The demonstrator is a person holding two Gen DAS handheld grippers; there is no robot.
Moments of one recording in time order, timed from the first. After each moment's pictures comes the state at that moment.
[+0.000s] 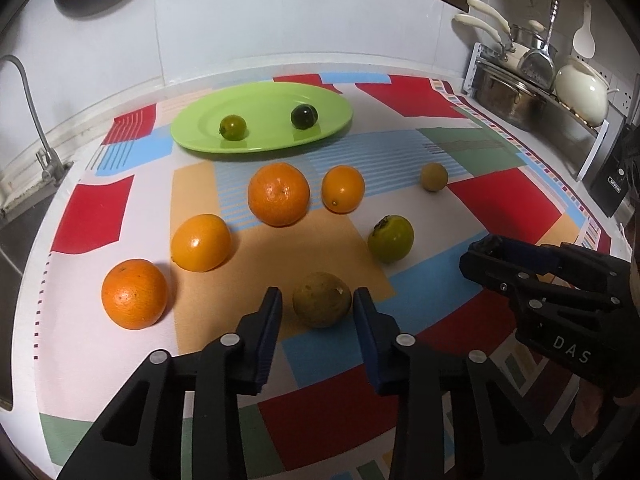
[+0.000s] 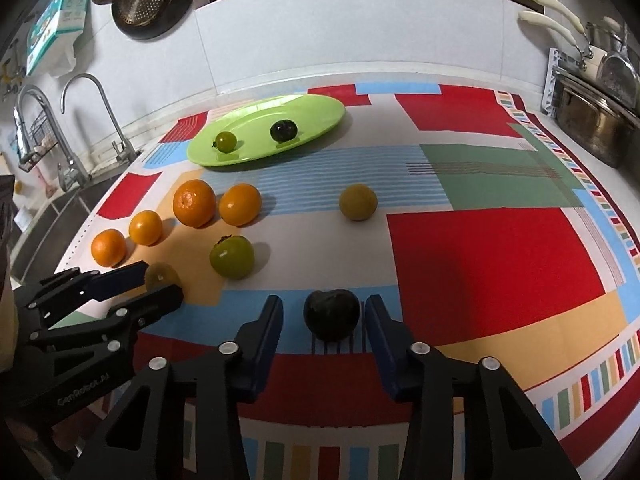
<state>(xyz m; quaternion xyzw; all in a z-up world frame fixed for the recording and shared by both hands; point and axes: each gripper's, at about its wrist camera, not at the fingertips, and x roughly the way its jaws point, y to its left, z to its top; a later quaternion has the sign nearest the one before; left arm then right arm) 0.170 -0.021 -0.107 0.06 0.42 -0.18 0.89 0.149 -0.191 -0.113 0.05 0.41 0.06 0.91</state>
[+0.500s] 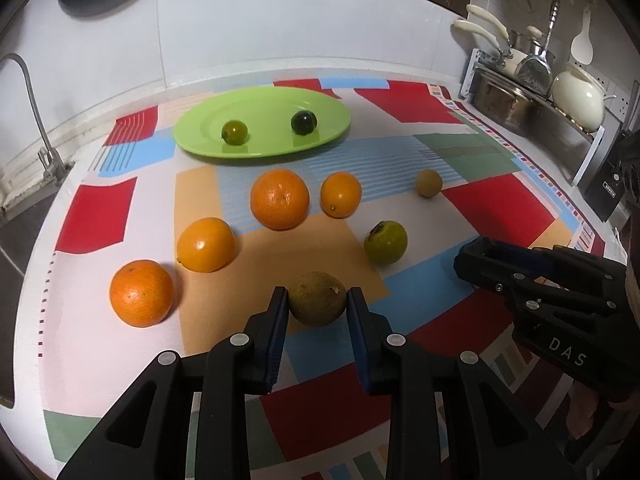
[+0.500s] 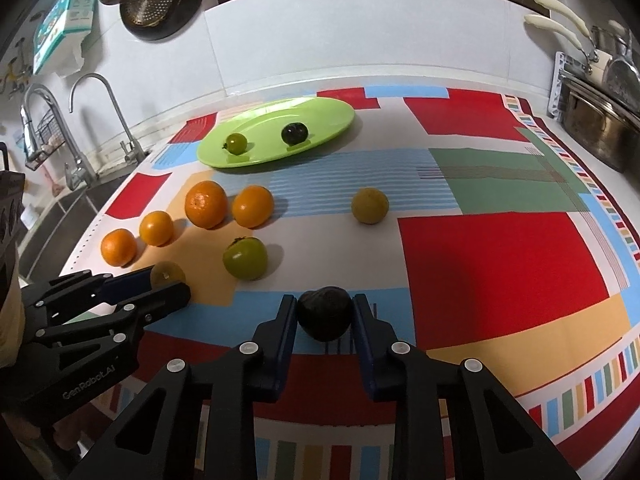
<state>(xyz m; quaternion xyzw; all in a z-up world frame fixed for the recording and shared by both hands) 0.163 -0.018 -0.097 0.05 0.41 -0.18 0.89 0.145 -0.186 -0.107 0.05 0.41 0.07 0.91</state>
